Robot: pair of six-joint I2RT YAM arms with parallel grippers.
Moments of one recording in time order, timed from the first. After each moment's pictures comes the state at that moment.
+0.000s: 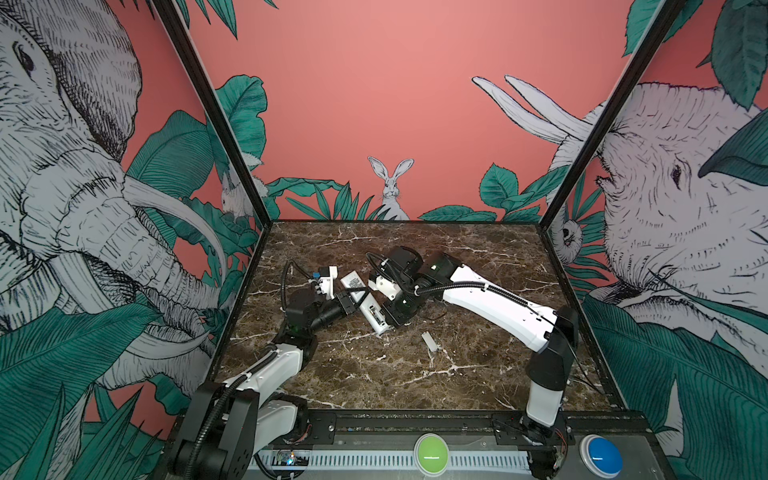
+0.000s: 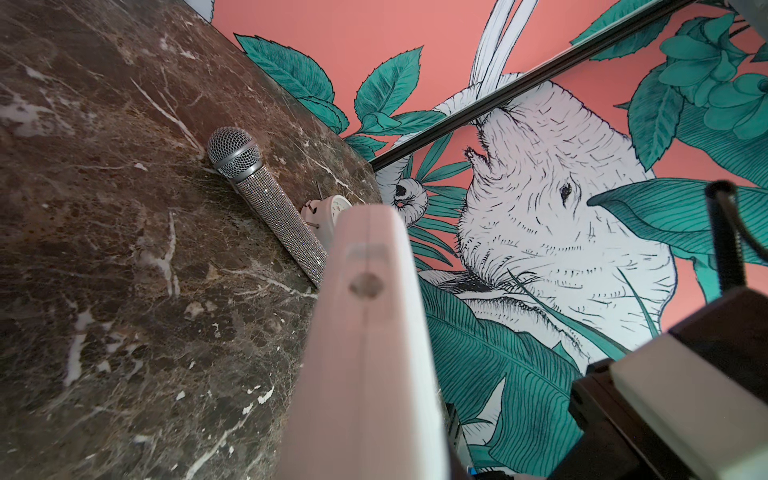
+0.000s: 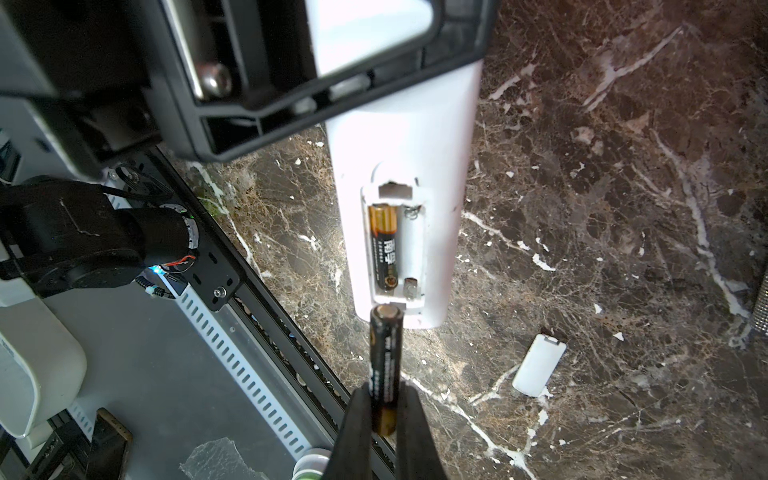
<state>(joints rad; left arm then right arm) -0.26 1.14 0.35 0.64 0.69 -0.98 0.98 1.86 1.88 -1.21 -0.23 0.21</state>
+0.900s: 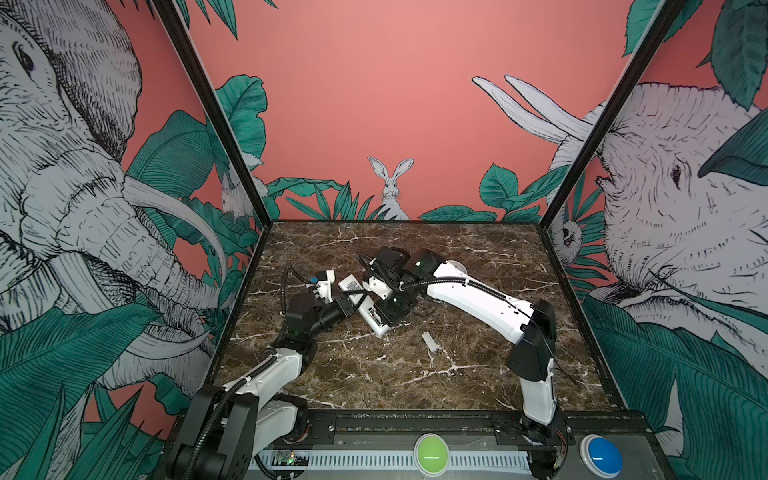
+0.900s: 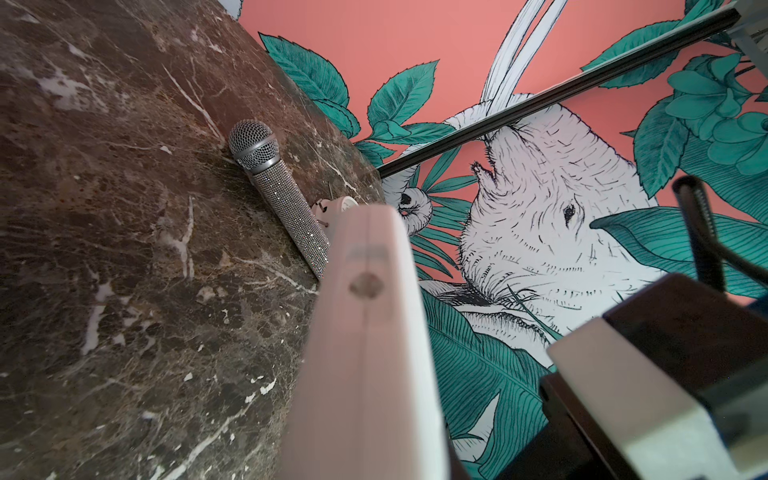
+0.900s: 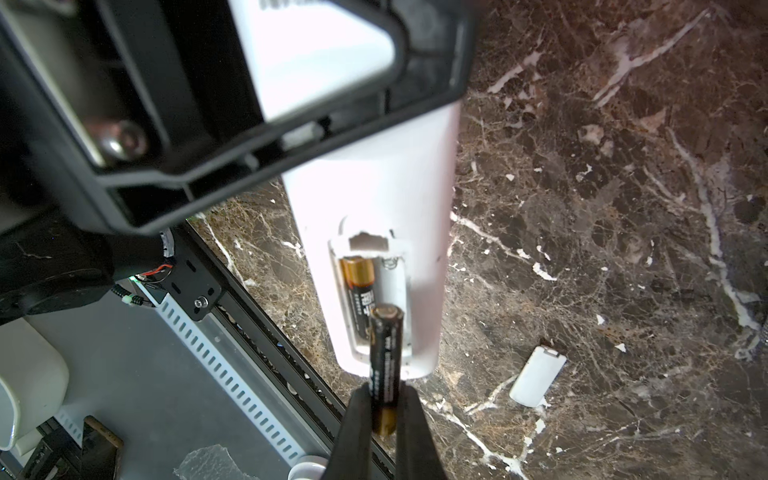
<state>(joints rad) -0.26 1.11 0.31 0.65 0.65 -1.04 0.98 1.99 1.99 -1.28 -0.22 0.21</state>
